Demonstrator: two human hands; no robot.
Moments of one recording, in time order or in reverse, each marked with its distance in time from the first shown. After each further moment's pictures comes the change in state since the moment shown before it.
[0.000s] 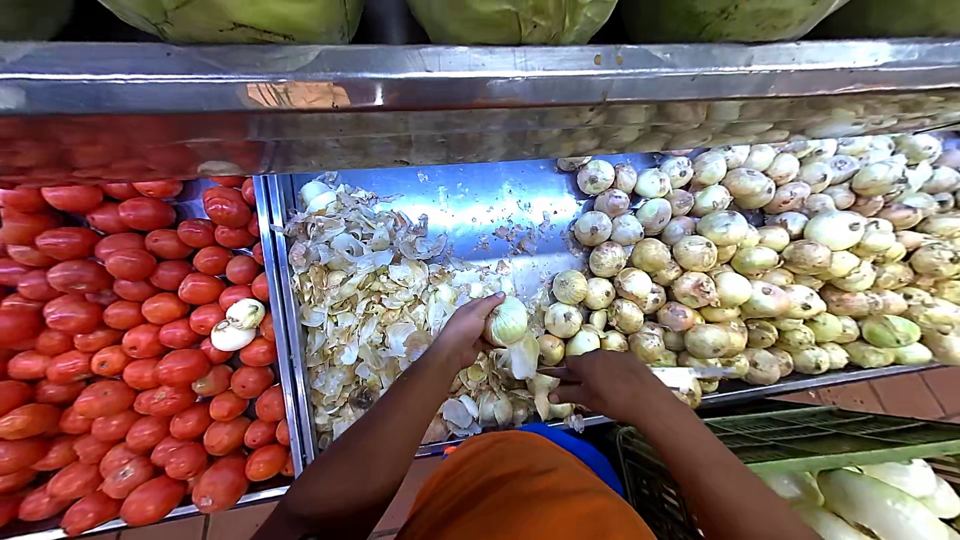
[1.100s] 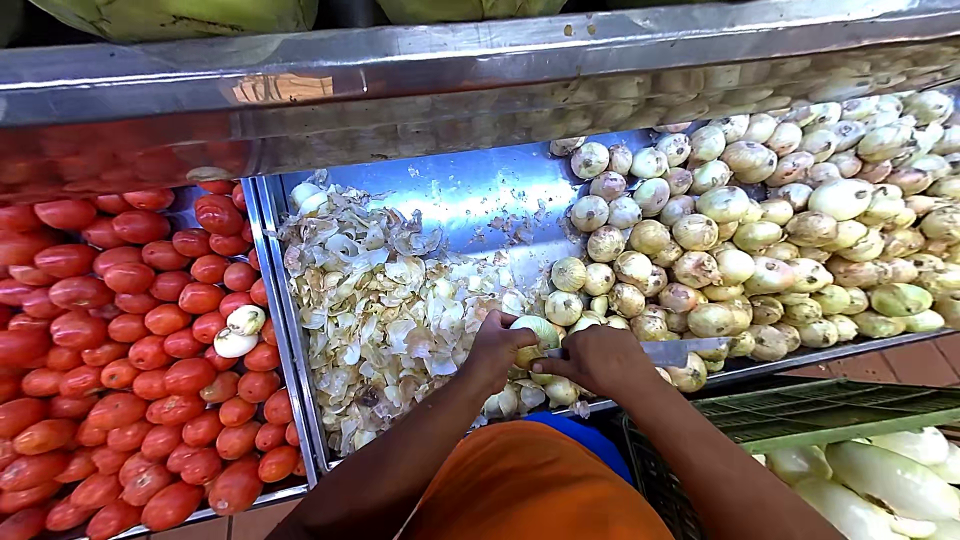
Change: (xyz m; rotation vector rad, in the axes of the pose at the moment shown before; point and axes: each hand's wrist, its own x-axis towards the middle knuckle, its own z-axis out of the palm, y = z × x) left_hand -0.044 -0.038 0.043 0.148 0.057 0.108; right_hand 0.005 -0.009 0.002 -0.030 0.145 0.088
